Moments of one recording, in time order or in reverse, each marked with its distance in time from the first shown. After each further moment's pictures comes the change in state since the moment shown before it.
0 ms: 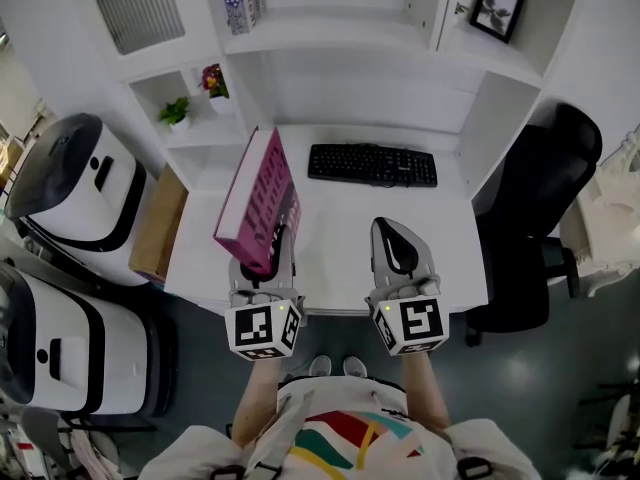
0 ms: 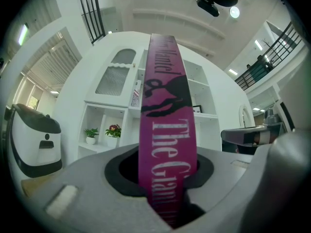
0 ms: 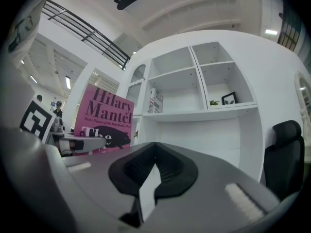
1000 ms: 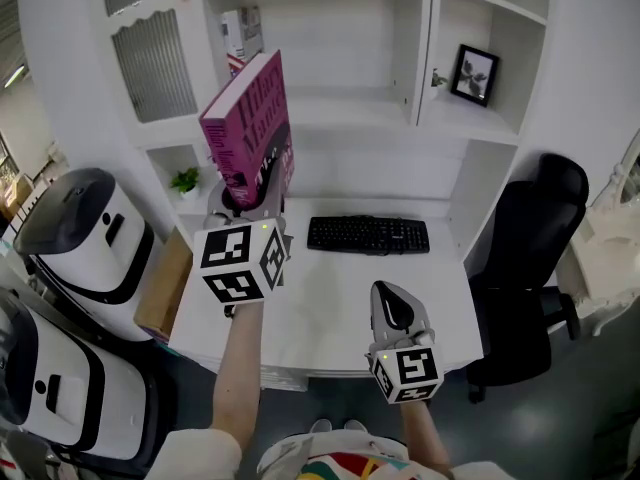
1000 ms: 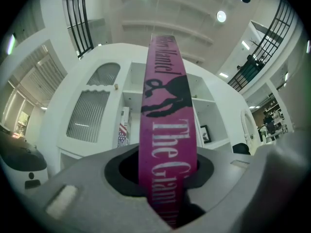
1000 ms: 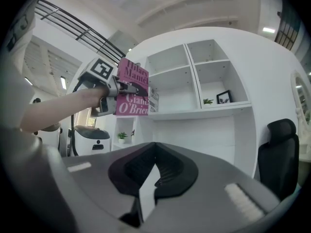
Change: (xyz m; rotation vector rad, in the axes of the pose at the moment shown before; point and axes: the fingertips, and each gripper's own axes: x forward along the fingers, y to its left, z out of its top) left arm 0.121 -0.005 0.192 0.111 -0.131 -0.052; right arm -0.011 -0.017 0.004 0.033 0.052 -0.036
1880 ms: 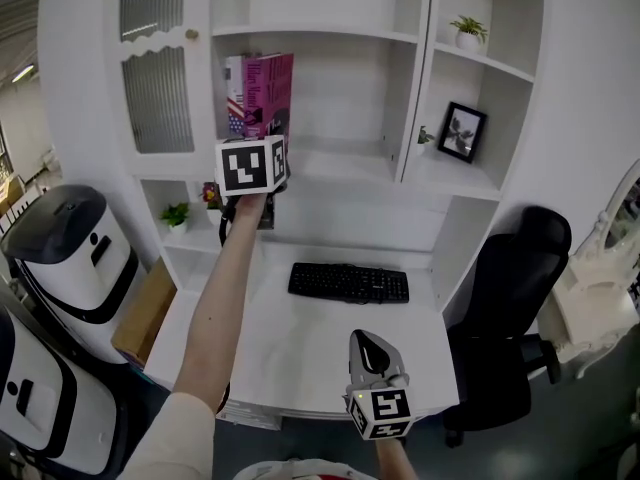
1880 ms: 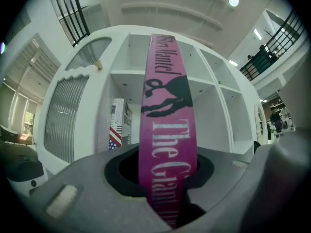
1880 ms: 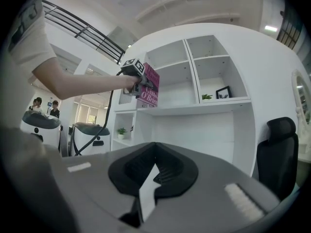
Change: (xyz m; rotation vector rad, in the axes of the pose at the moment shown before) left arm 0.156 0.033 0.034 -0.012 0.181 0.034; right arm 0.001 -0.009 -0.015 0.005 0.043 -0.003
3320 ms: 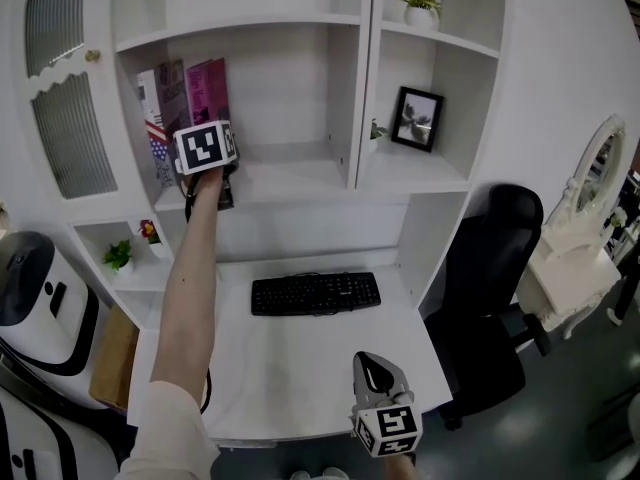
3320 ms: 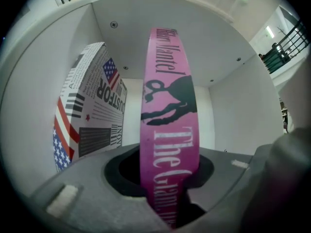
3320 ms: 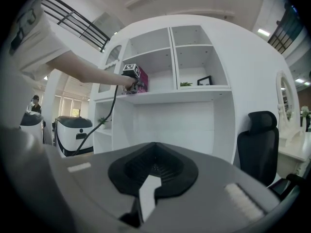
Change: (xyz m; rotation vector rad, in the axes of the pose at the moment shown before) left arm 0.167 0.029 -0.031 -0.049 0.069 0.051; right arm 0.005 -0.069 -0.041 0.039 0.127 -0.175
